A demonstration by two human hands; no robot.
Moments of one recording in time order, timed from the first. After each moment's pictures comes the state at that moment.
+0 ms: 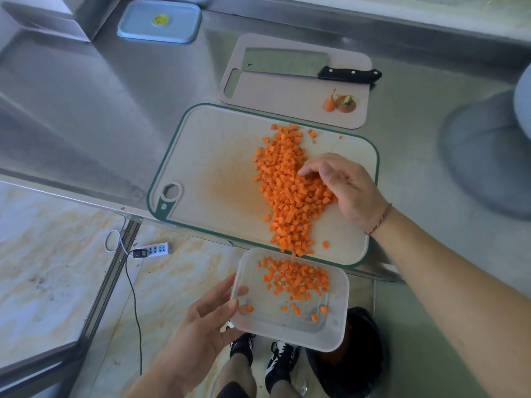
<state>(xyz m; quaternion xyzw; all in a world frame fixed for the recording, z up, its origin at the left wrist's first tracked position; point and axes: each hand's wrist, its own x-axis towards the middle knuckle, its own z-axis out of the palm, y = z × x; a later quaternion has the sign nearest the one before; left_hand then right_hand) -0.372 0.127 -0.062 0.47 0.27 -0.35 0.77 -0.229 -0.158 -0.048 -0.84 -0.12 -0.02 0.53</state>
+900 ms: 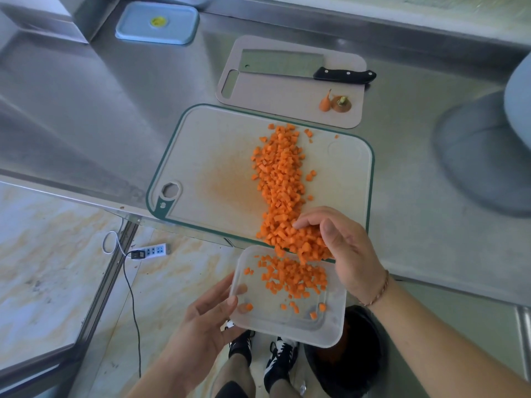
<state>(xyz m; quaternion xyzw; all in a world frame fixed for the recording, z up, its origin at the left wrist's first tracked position) -0.374 0.125 -0.060 0.44 0.28 -0.34 0.78 -0.320 -0.122 -0.039 -0.79 -0.03 -0.01 0.61</state>
